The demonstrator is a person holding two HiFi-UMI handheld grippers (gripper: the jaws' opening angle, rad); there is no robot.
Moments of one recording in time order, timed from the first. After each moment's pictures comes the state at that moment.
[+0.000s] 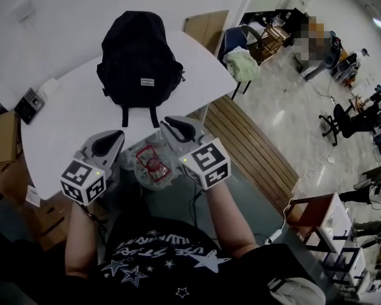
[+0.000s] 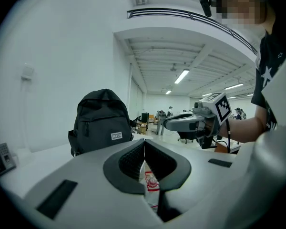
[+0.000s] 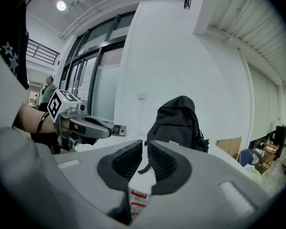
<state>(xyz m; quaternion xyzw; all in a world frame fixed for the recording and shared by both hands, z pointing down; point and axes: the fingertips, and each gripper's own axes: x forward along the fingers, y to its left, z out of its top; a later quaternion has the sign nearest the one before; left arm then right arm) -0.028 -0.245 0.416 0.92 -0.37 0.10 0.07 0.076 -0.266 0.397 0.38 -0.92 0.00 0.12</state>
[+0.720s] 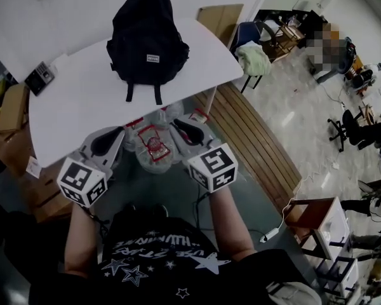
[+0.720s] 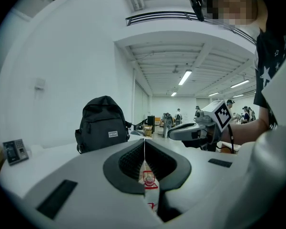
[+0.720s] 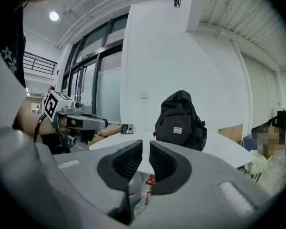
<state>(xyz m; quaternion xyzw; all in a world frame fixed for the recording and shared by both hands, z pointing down) -0.012 -0.152 0.412 0.90 -0.42 0.08 0.05 0.110 -0.180 0.424 0.37 -0.92 0.05 0.10</state>
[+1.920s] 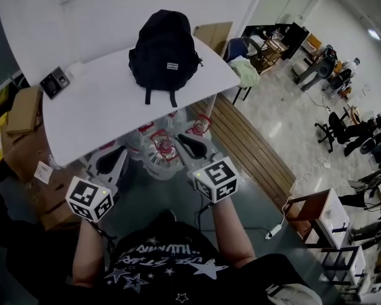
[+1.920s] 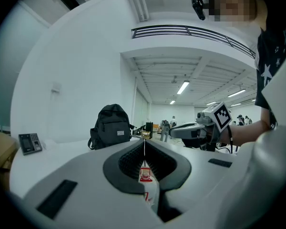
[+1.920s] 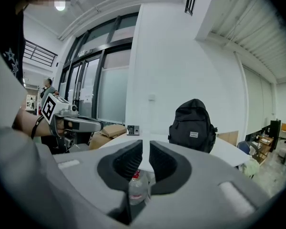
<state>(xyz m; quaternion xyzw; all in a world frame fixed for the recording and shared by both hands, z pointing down) -0.128 -0.033 0.399 0.91 -0.41 0.03 0.06 0.009 -0.063 0.394 0.40 -0.91 0.02 0.11</state>
